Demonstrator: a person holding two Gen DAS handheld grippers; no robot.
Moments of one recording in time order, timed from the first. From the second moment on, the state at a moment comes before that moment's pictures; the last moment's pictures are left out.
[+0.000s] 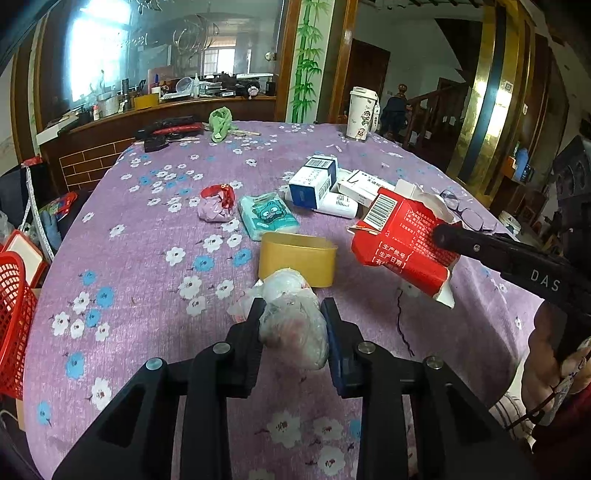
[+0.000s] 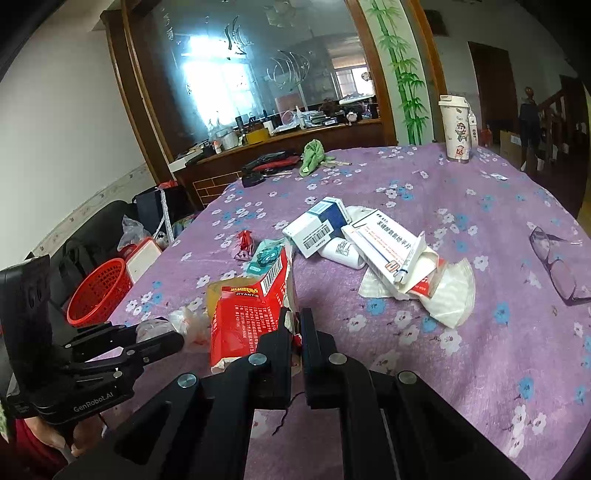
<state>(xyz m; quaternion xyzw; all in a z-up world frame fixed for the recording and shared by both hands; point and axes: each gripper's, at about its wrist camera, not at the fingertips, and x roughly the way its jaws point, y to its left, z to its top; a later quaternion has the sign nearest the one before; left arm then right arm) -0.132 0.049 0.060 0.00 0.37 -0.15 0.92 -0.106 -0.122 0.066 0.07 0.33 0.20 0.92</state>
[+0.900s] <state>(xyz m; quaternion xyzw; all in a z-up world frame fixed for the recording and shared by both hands) -0.133 0.076 0.085 -0.01 0.33 -0.10 0.94 -0.106 -0.083 0.074 0.05 0.32 0.23 0.92</state>
